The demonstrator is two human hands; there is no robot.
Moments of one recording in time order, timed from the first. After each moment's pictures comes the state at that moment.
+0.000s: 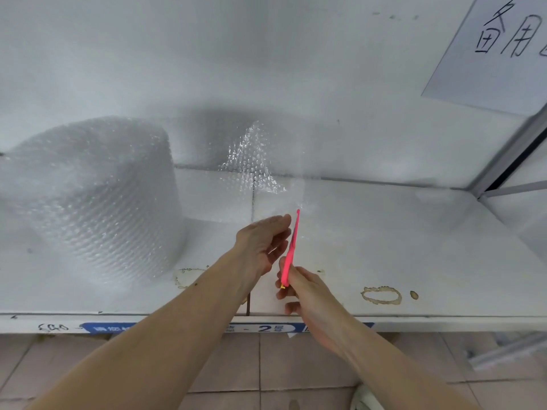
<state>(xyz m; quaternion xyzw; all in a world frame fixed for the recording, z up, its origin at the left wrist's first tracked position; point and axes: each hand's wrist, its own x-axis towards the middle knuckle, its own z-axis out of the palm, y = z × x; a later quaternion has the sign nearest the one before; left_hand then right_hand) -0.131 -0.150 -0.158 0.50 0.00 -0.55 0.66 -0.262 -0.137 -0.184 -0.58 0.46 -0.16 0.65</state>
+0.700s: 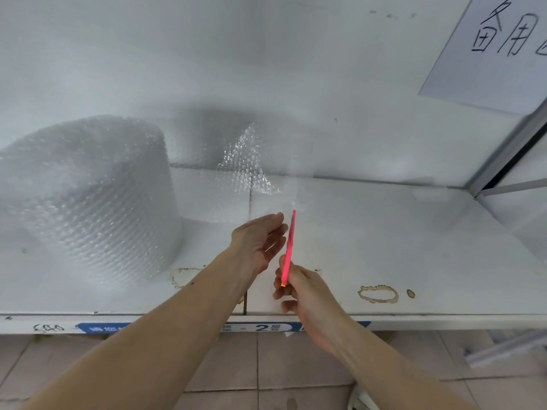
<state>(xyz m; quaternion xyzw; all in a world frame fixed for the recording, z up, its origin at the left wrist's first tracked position) -0.128 -0.152 -0.160 0.49 0.03 -0.55 0.68 -0.260 -0.132 -0.175 -0.54 0.45 -0.20 0.68</state>
